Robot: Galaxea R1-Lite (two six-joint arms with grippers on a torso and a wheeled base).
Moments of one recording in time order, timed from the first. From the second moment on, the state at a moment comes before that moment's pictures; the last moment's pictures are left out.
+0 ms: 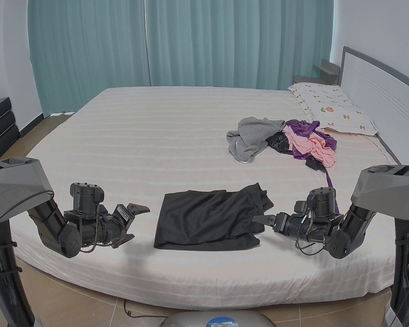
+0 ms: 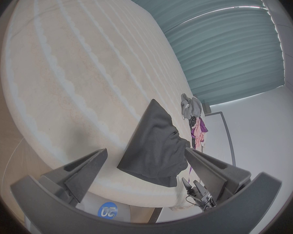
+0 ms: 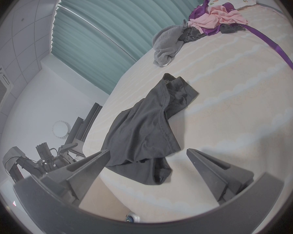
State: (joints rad) left arm -0.17 2.16 -0.64 -0.89 -0.32 -1.04; right arm 0.30 2.37 -0.74 -1.08 0.36 0.65
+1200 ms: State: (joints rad) left arm -0.18 2.17 -0.65 -0.89 -0.32 -1.04; right arm 0.33 2.38 -0.72 -0.98 0.35 0.53
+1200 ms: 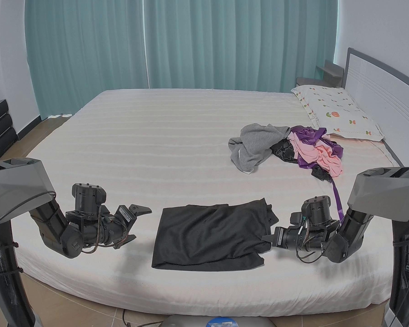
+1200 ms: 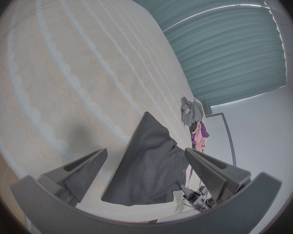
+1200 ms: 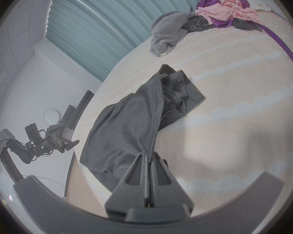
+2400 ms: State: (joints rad) left arm -0.18 2.17 -0.66 -0.88 -0.31 -1.06; right arm 0.27 2.24 -0.65 -0.88 0.41 0.54
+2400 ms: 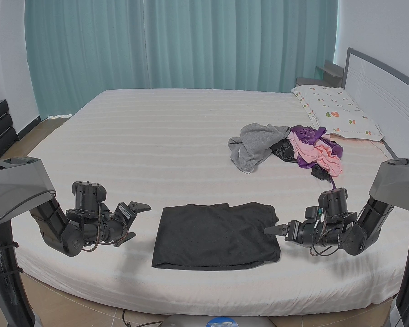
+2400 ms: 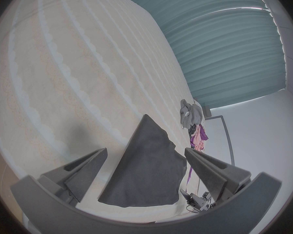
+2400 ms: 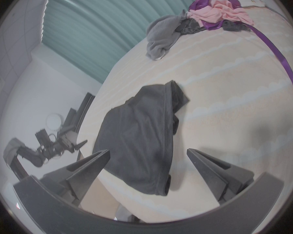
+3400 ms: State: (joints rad) left arm -0.19 2.18 -0.67 -0.88 -0.27 -1.07; right arm 0.30 2.37 -0.86 -0.89 0.25 0.69
